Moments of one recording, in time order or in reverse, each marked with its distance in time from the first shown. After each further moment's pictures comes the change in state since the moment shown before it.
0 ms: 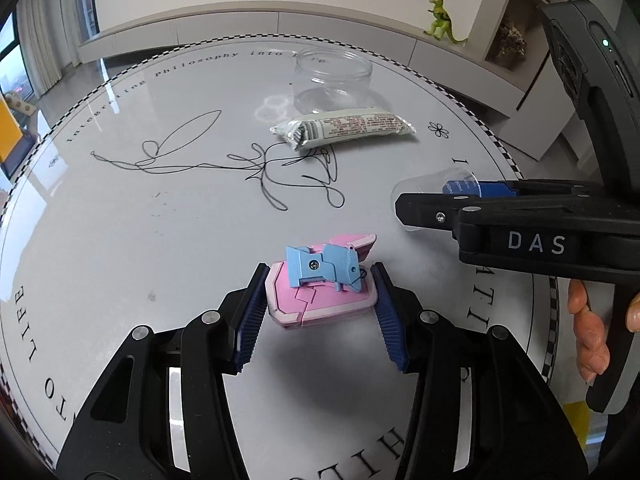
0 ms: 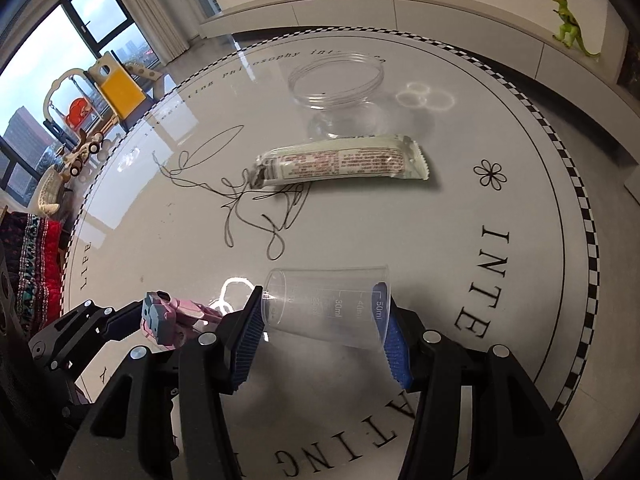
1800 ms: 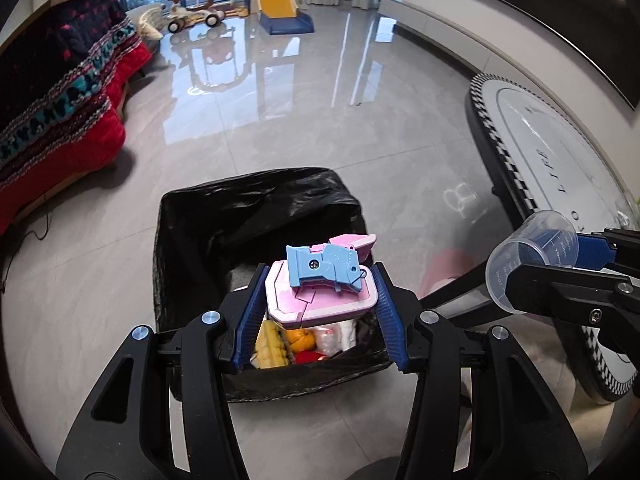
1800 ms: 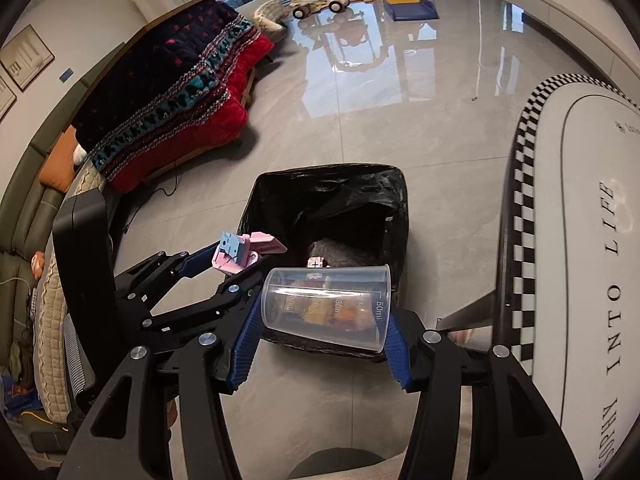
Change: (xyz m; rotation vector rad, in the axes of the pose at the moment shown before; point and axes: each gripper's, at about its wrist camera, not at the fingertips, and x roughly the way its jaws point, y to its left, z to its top) left arm -0.236 0.336 -0.322 -0.750 -0.077 0.515; right arm 0.041 0.502 -0.179 -0.722 0.264 0.437
